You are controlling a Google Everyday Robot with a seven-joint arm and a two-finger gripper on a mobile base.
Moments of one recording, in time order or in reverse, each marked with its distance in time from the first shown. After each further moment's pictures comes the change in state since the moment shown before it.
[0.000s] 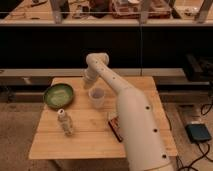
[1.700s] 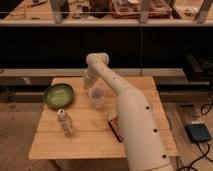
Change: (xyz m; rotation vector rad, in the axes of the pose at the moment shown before) arm 0.000 0.000 0.000 0.000 0.000 0.000
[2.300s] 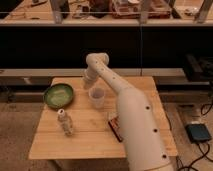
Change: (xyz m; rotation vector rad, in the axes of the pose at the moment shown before) arm -0.001 -0.004 -0.003 0.004 -0.002 -0.006
